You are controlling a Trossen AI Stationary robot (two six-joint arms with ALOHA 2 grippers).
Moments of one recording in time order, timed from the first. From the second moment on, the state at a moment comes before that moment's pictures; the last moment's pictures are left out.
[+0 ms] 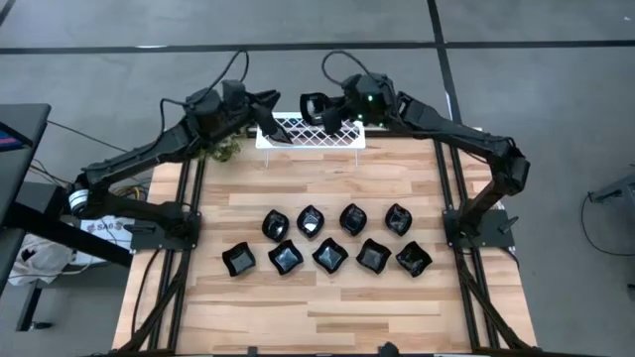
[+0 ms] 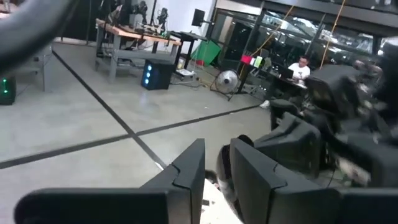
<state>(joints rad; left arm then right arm) 0.47 1.34 1.15 0.02 -0.24 -0.26 -0.45 1.57 1.60 -0.37 0.18 0.29</state>
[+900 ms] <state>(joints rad) 0.47 1.08 0.84 0.10 -0.23 -0.30 -0.68 1.92 1.88 -0.61 -0.42 0.49</state>
